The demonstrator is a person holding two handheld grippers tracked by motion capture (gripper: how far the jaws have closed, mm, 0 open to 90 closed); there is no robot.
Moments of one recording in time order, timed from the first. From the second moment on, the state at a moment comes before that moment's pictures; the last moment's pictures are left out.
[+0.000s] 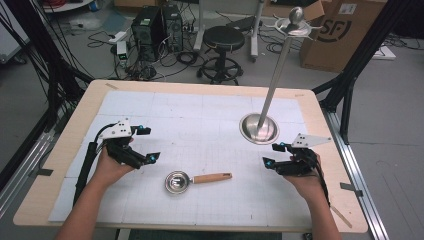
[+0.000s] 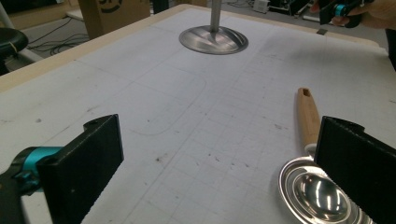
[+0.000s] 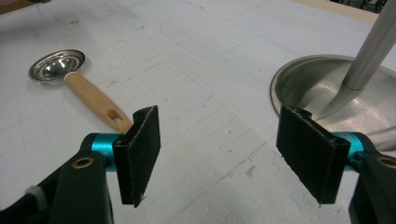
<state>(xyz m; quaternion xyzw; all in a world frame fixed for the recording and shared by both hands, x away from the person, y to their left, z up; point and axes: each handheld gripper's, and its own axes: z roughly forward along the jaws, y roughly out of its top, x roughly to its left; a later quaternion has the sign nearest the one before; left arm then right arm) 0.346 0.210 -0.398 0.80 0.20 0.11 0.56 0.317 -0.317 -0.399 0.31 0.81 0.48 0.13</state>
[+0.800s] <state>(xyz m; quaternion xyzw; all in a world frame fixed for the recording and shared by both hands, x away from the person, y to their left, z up) 0.348 0.210 -0.402 0.81 0.20 0.11 0.55 0.316 -0.329 -0.399 0.34 0.79 0.49 0.15</state>
